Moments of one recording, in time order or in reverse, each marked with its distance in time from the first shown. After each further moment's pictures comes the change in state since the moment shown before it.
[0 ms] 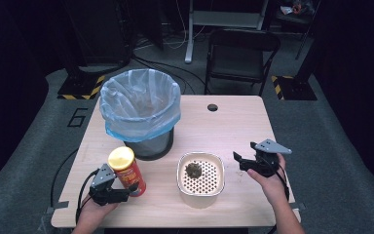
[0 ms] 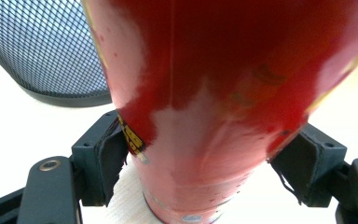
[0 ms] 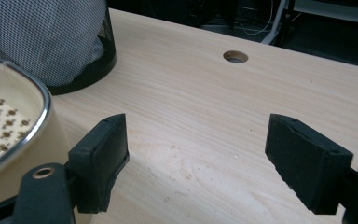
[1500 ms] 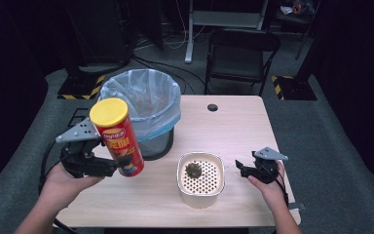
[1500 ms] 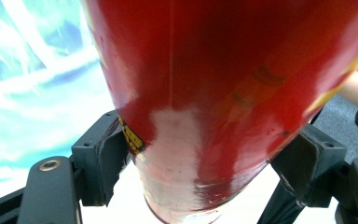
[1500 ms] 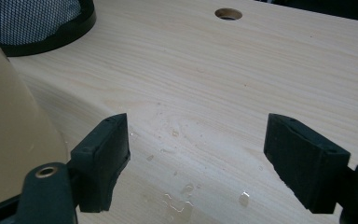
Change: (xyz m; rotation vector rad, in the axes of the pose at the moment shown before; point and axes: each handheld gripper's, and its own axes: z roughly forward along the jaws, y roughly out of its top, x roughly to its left) left arm -0.028 0.193 -0.109 0.033 -0.119 0.045; right arm -0.008 -0.036 0.012 0.089 -0.035 0.012
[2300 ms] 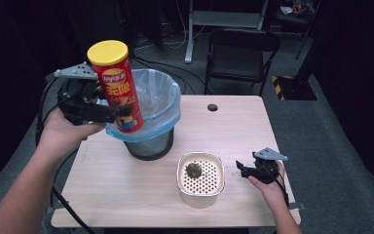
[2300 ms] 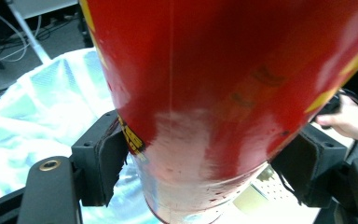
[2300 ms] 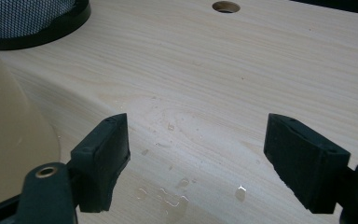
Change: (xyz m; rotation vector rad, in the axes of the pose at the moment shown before) left arm 0.046 0.089 0.002 -0.010 0.092 -0.019; right arm -0.002 -0.003 0.002 0.013 -0.010 0.014
